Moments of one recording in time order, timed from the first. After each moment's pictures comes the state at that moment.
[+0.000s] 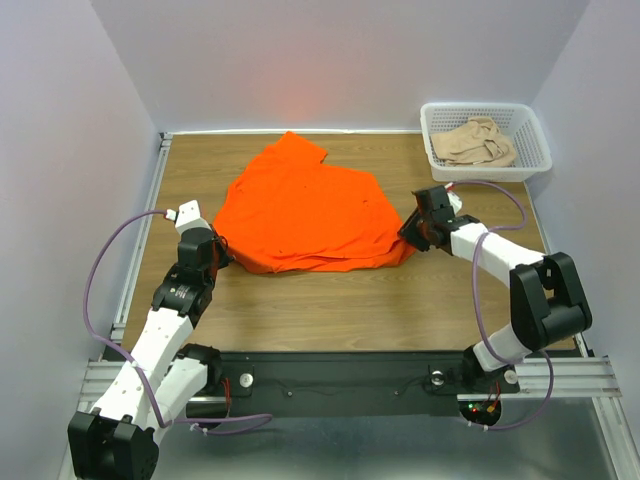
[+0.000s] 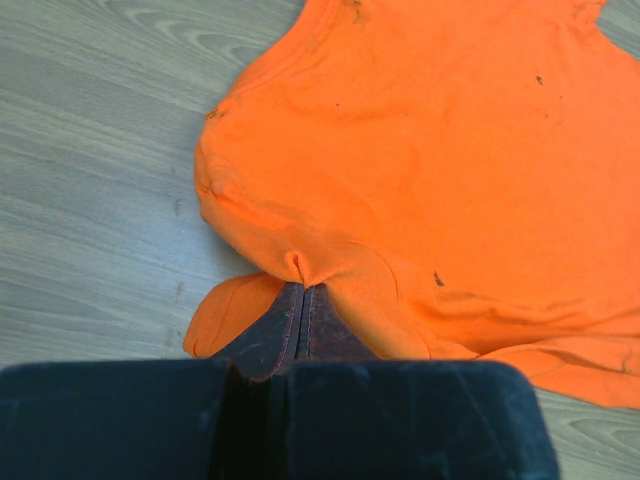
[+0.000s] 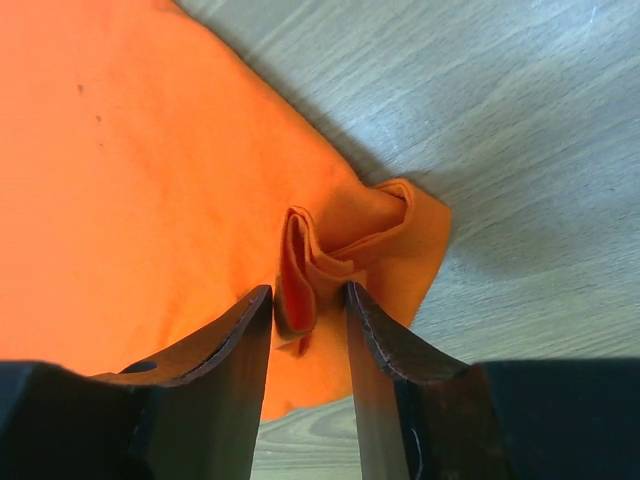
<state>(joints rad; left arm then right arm) -0.23 0.75 0.54 -0.28 -0.31 -0.46 0.33 1.53 0.90 -0.28 0.17 0.95</state>
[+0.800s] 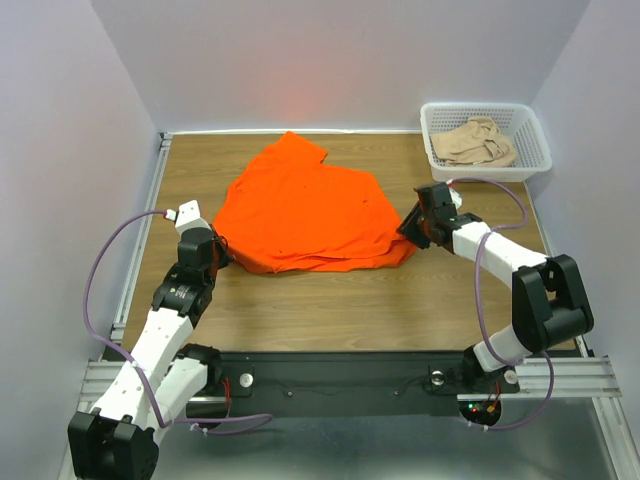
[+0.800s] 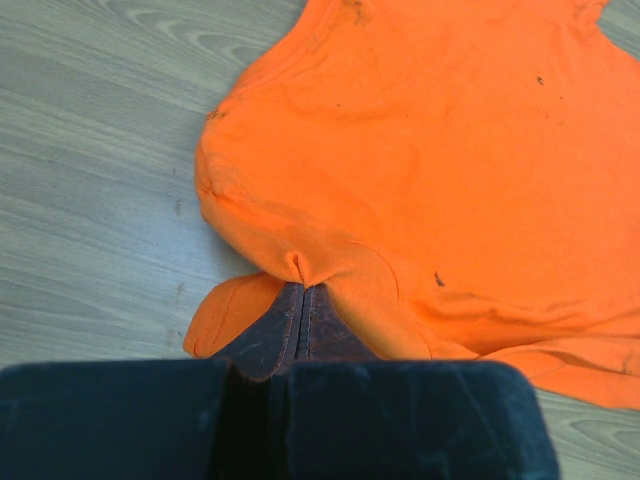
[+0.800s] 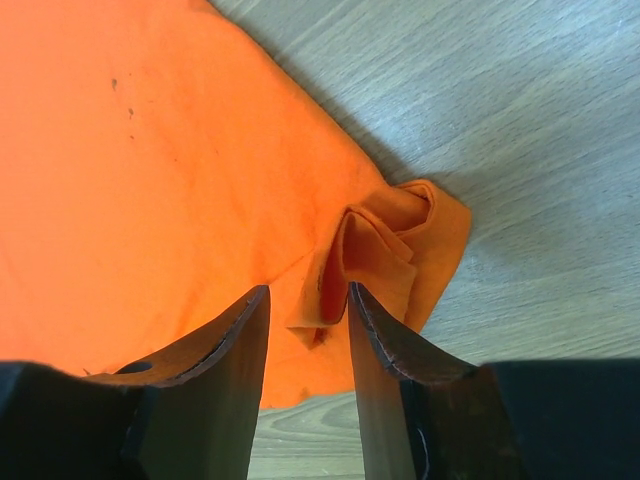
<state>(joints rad) -0.23 0.75 0.54 -0.28 -0.31 -0.46 0.32 1.51 0.92 -0.29 0.14 0.92</state>
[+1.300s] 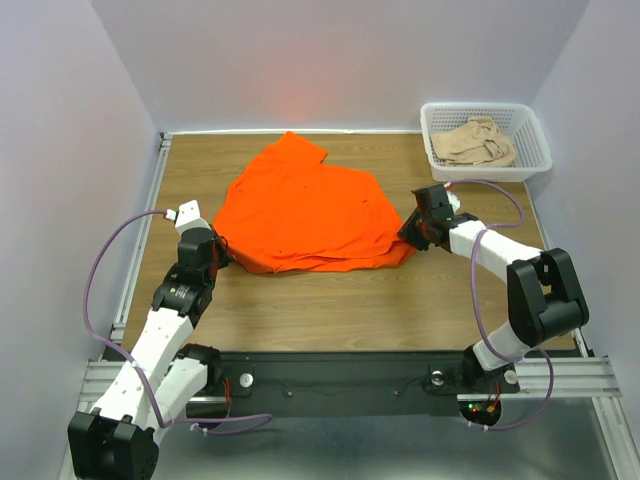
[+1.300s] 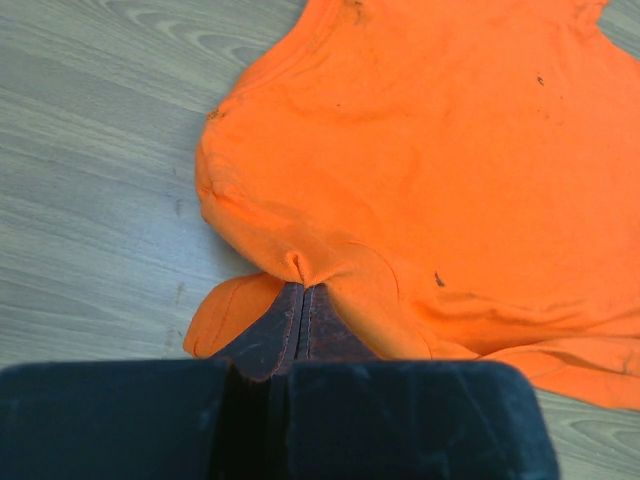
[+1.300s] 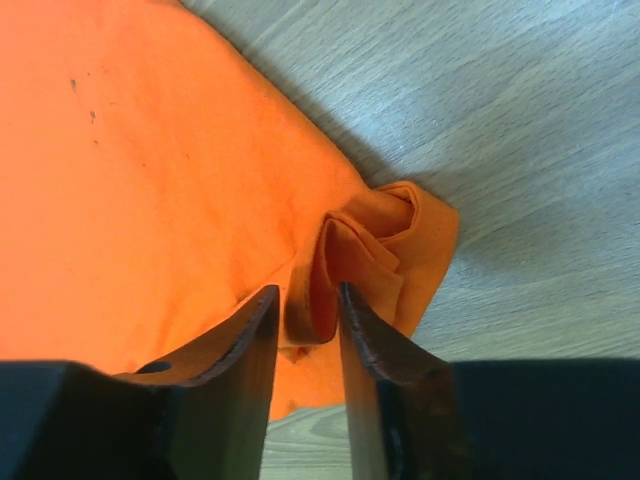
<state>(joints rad) -0.23 0.75 0.54 -0.28 -0.31 -0.46 0.32 1.55 0.92 -0.29 0.15 0.94</state>
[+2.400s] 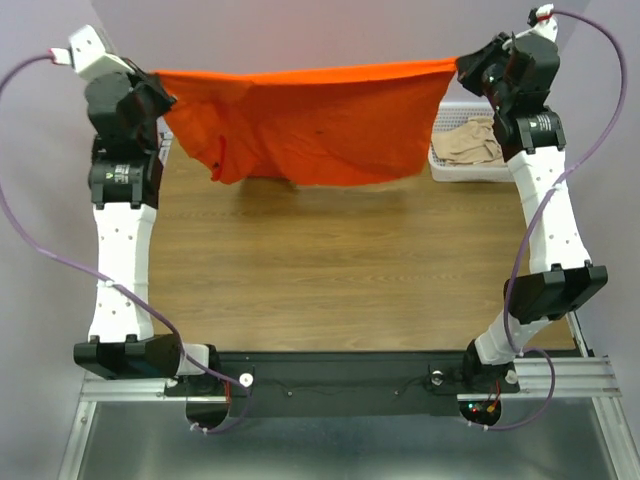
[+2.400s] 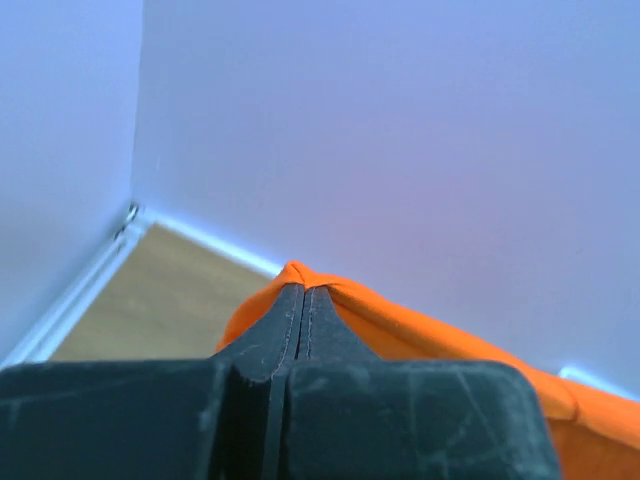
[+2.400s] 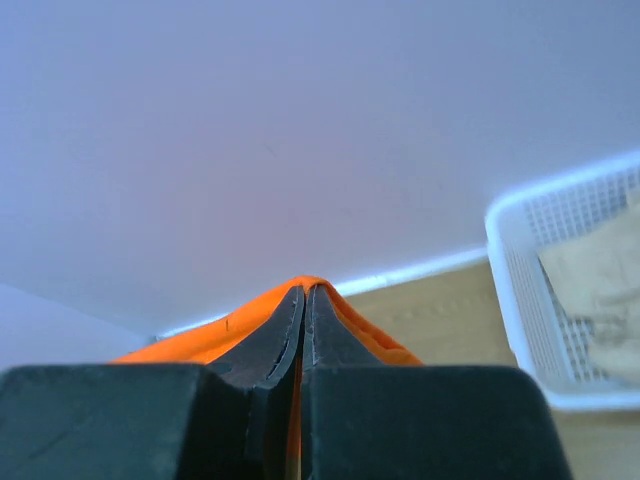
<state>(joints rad) 0.00 1.32 1.69 -0.34 -0.22 -0.44 0.09 1.67 2.01 -0.39 0.08 0.57</state>
